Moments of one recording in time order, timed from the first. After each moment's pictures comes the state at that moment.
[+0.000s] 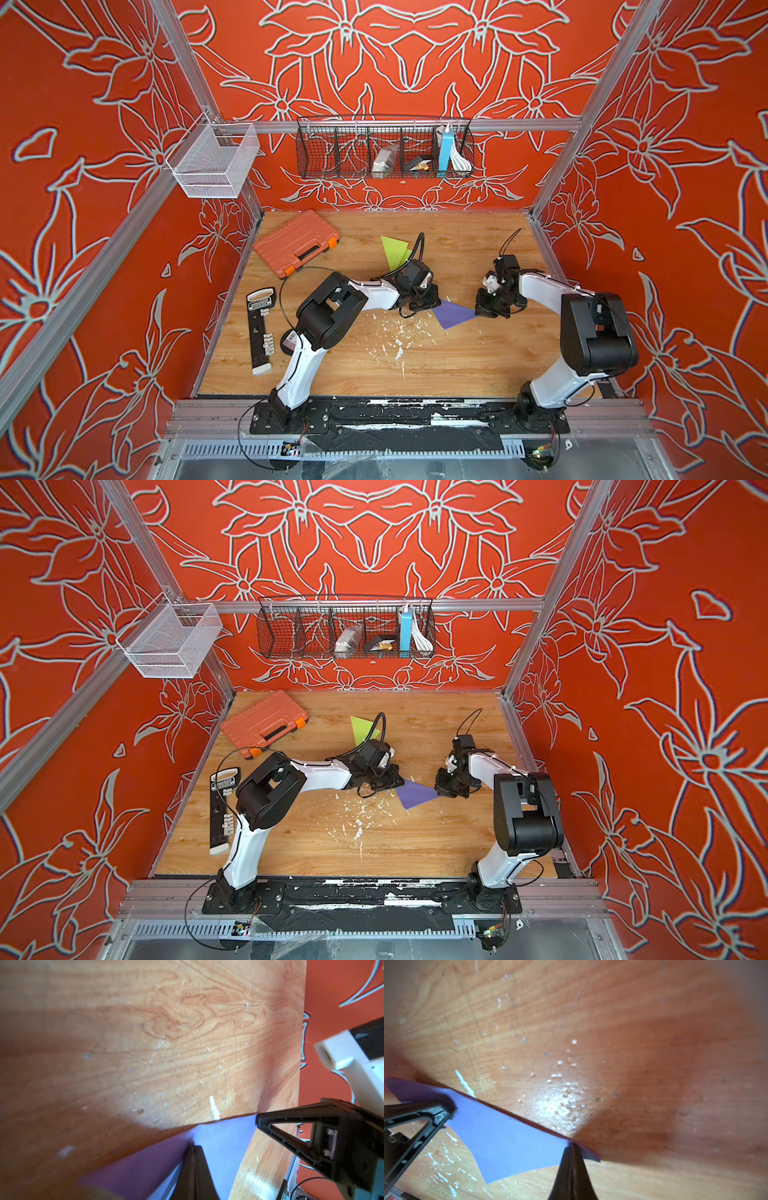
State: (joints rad) left arm -0.72 2.15 1.31 0.03 0.38 -0.86; right arm 0.07 1.65 0.90 -0.69 -0.30 0.29
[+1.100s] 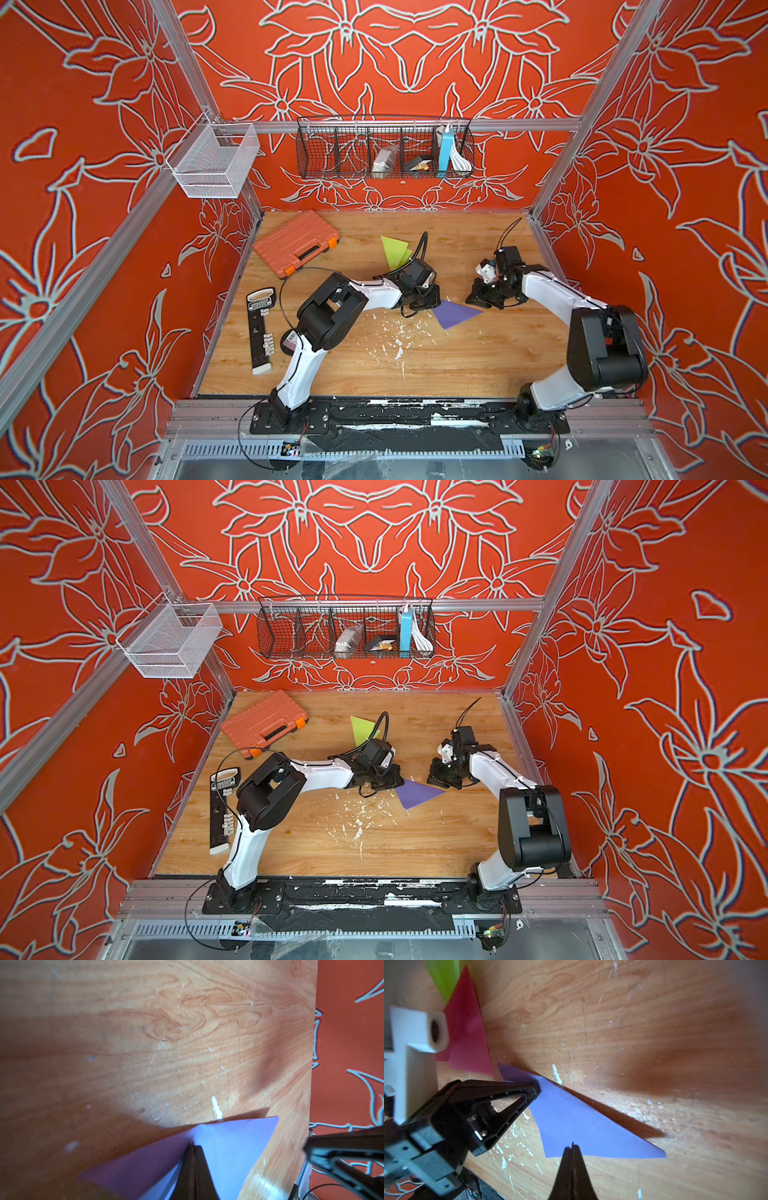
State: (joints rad) left arm -0.74 2.15 1.36 -0.05 0.34 -0.84; right arm 0.14 1.57 0.95 -0.67 -0.48 0.33
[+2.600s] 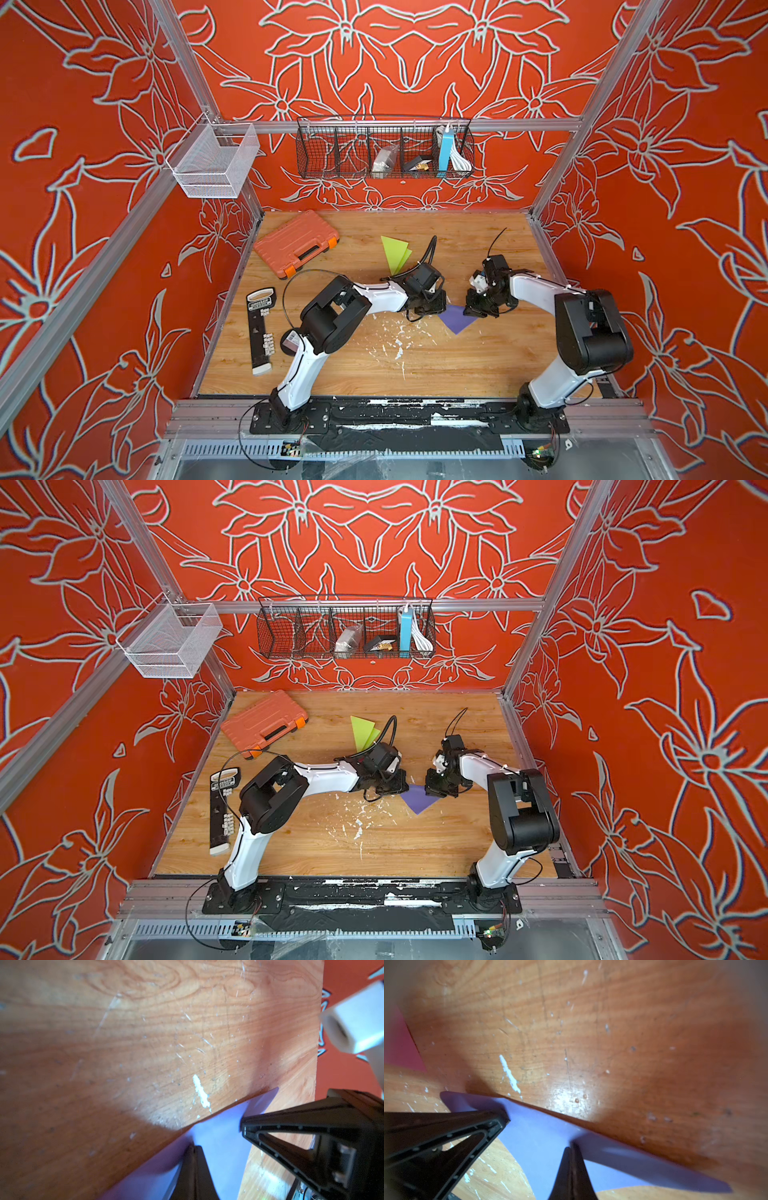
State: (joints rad) left arm -0.79 2.15 1.38 -0.10 0.34 -0.83; right arm 0.17 1.66 0.91 -0.64 -0.39 0.29
